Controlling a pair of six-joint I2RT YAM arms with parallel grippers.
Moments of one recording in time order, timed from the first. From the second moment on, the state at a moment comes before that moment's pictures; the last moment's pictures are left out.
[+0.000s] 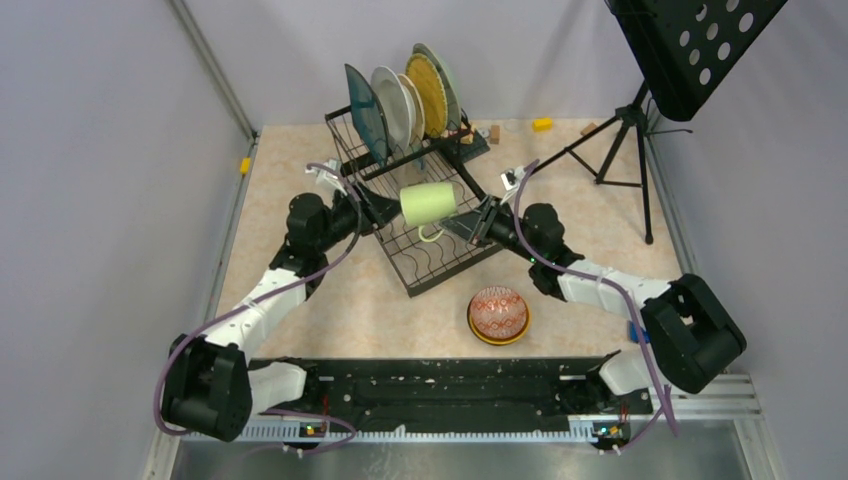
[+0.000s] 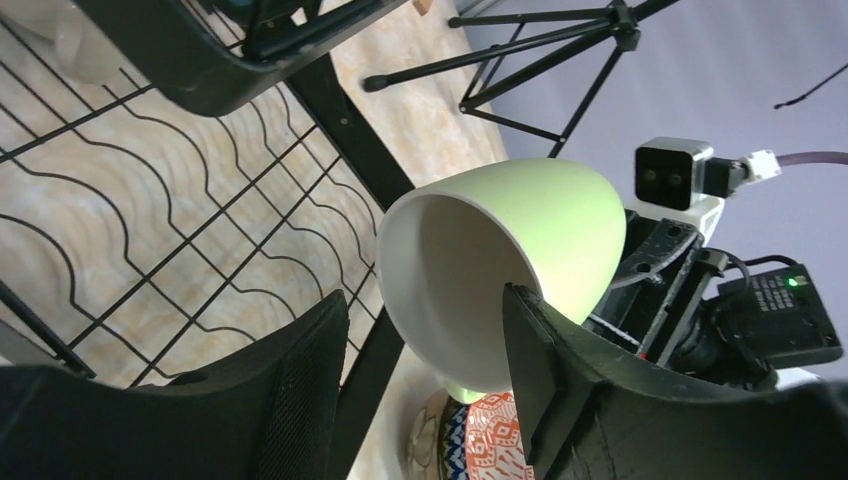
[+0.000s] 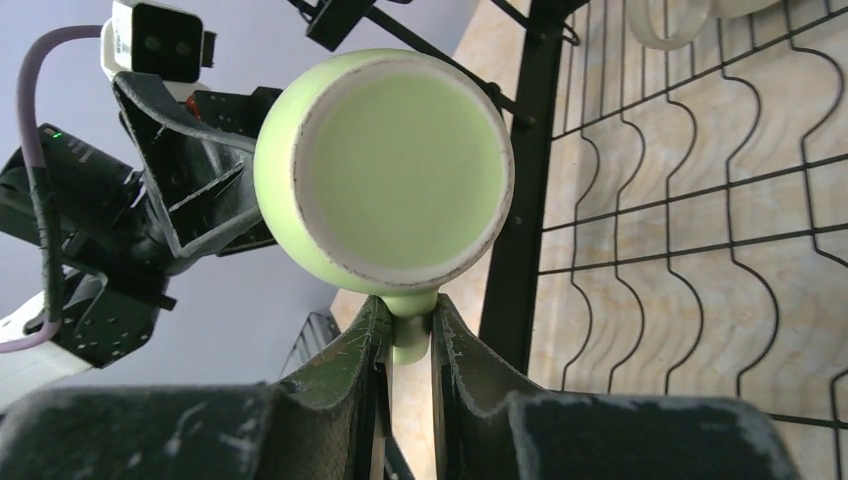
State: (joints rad) left arm -0.27 1.17 0.67 0.39 0.48 -0.85; right arm 0.61 1.41 0.66 0.73 -0.33 0.90
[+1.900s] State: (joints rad) left arm -0.27 1.03 0.71 -0.01 0.09 -0.71; right arm 0.83 1.67 1.22 -0.14 0.18 0.17
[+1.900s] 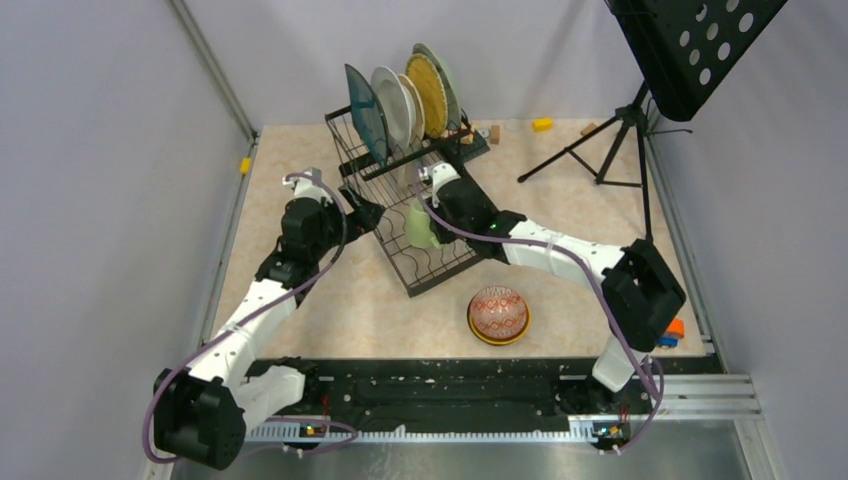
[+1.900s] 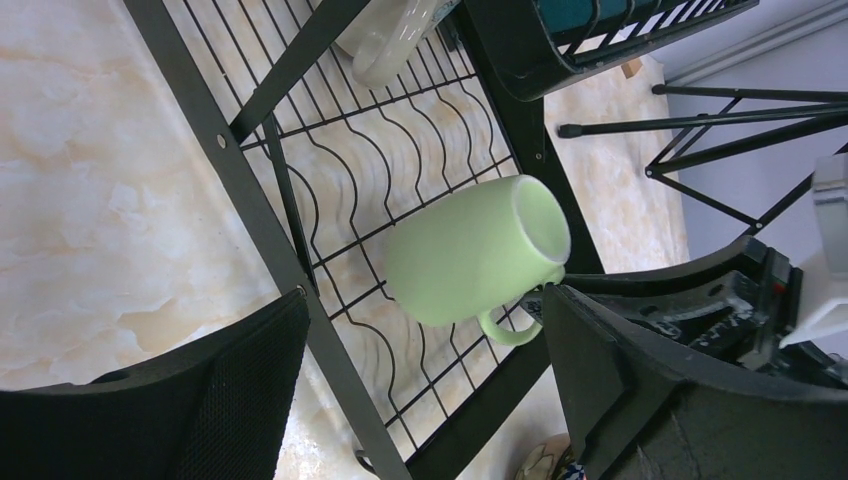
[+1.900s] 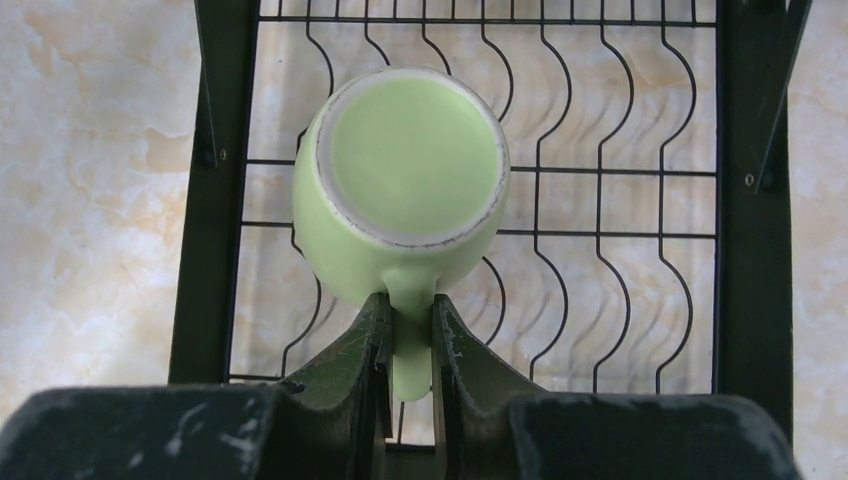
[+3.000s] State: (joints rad) left arm -0.27 1.04 0.71 -0.01 0.12 -0.72; right arm 0.93 1.89 1.28 0.07 0.42 0.10
